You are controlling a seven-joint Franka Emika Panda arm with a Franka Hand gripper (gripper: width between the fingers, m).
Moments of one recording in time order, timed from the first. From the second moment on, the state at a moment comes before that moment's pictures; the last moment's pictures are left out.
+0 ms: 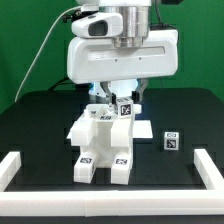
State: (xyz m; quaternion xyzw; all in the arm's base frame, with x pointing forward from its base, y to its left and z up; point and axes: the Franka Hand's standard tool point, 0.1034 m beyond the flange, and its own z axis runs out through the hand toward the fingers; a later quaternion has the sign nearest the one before) arm 0.520 0.004 0.128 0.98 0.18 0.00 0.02
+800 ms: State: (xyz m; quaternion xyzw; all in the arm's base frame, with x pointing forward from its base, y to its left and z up) arm 0.514 -0.001 0.126 0.99 0.13 -0.02 -0.02
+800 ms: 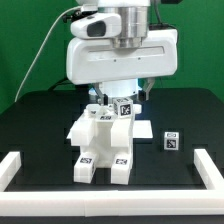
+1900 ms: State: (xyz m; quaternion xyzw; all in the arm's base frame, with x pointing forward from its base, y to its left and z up) arm 0.513 -0.002 0.121 0.99 0.10 -0.02 -0.03
